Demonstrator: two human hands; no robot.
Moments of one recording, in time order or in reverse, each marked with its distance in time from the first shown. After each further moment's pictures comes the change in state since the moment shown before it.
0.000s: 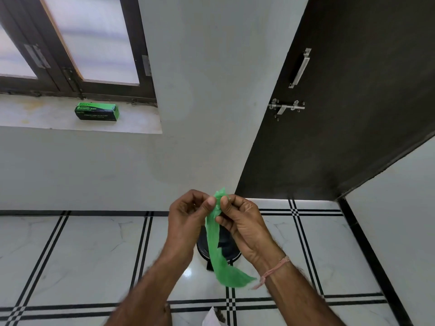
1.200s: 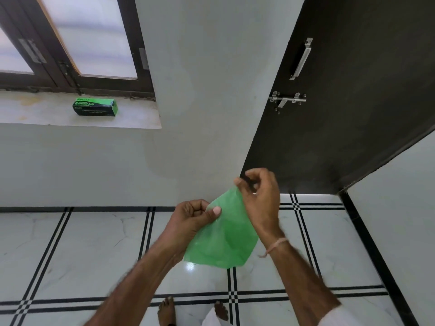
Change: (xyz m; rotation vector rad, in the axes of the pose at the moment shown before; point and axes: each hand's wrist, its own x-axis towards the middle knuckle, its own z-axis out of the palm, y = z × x) left_hand 0.003 -0.006 -0.020 0.020 -0.267 -0.405; right_hand 0.034 -0.008 -0.040 -0.974 0.452 -0.546
